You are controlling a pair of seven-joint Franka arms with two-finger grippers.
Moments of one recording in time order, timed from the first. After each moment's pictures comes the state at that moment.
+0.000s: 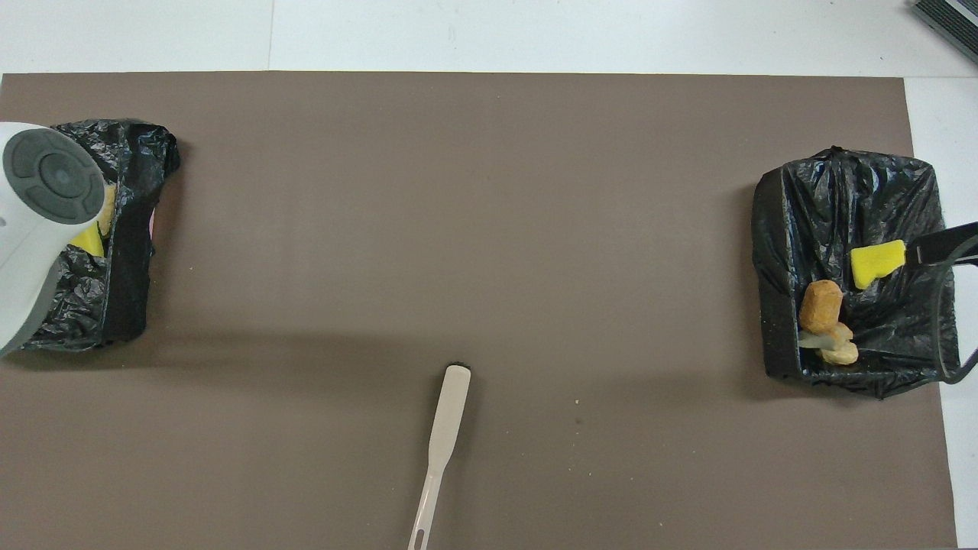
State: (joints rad) left arm -0.14 0.04 -0.03 -1.78 1.18 1.57 1.13; right arm 0.01 -0.02 -0.13 -1.54 0.01 1.52 -0.07
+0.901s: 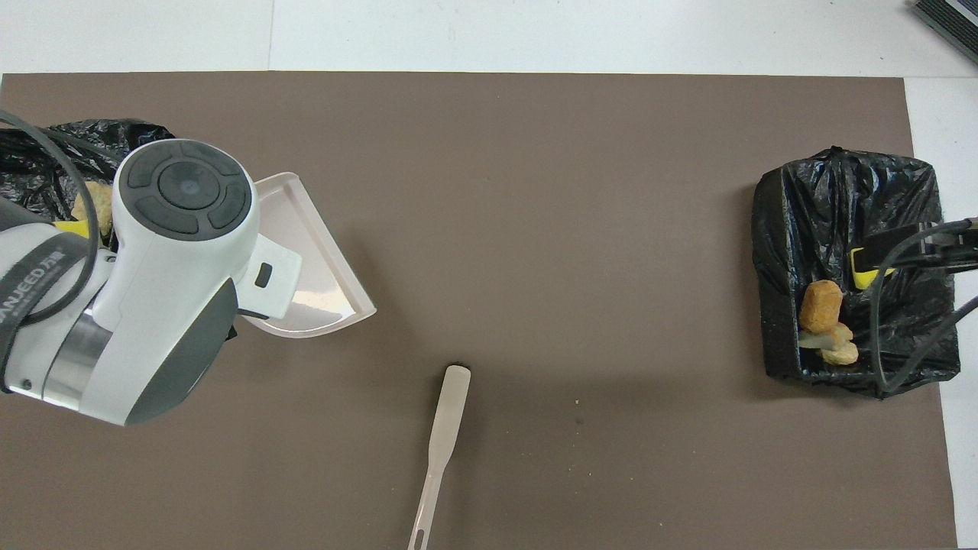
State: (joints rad) left arm -0.36 0.04 -0.06 -1.74 0.37 1.56 0.59; right arm 0.09 -0.03 -0.12 -1.55 0.02 1.52 0.01
